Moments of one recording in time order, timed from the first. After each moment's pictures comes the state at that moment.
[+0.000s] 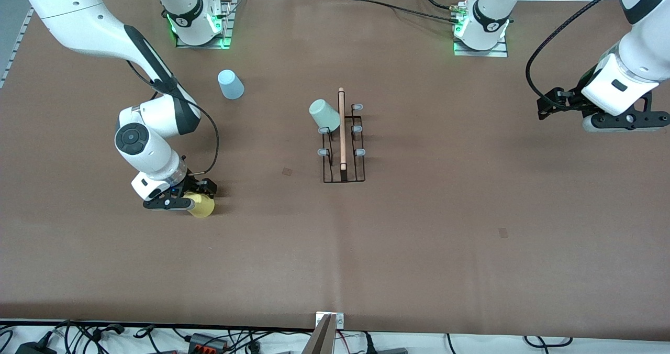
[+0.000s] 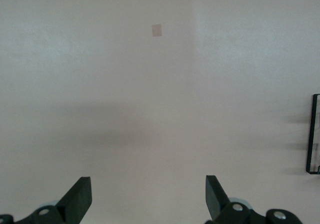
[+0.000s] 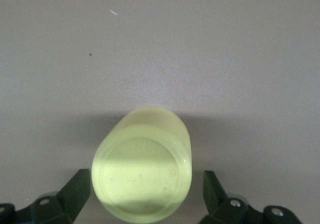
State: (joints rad) left arm 0.03 -0.04 -0.10 -1.77 0.03 1.68 -0.11; right arm -0.13 0.58 0.30 -1.94 -0.37 2.64 0.37
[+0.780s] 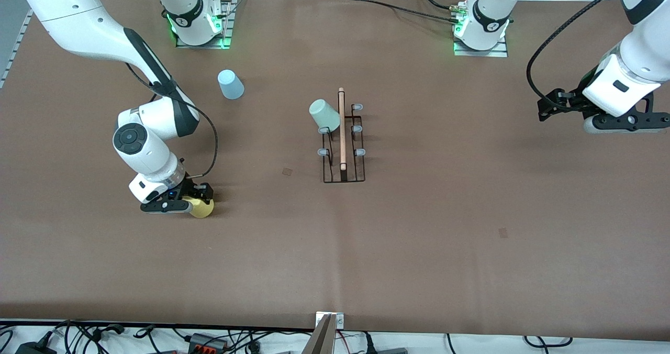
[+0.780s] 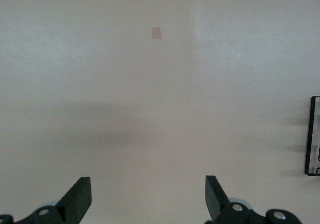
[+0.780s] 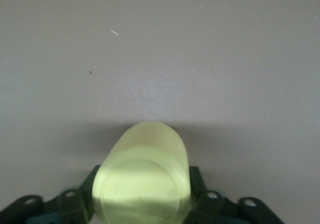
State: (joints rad) left arm 0.03 -0.02 -0.10 -1.75 0.03 1.67 -0.11; right arm -0.13 0.60 0.29 -1.92 -0.38 2.67 0.37
